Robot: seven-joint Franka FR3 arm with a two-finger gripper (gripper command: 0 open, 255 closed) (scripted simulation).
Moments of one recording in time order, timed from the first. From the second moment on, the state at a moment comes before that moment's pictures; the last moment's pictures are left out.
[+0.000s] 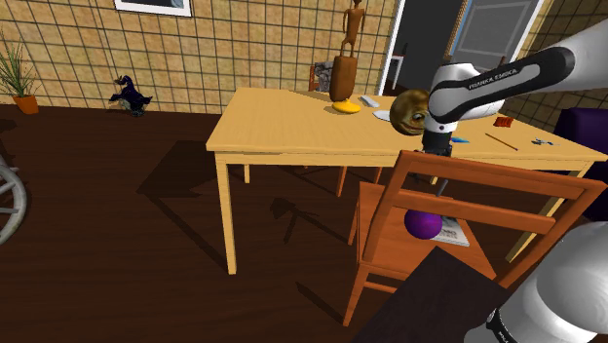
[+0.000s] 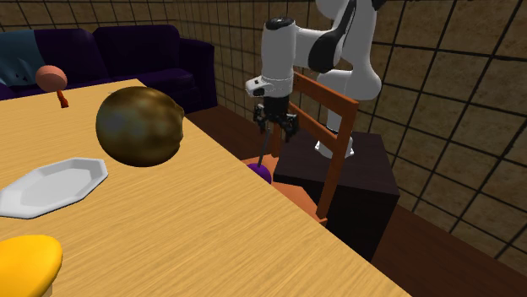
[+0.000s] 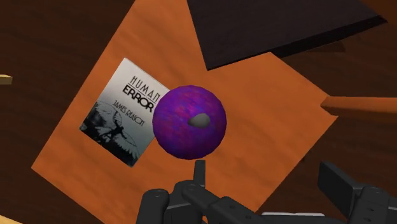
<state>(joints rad) -0.16 -0.30 -0.33 -2.43 -0.20 2.06 -0.08</state>
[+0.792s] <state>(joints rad) -0.22 0.05 -0.43 -2.38 -0.15 2.25 -0.15</state>
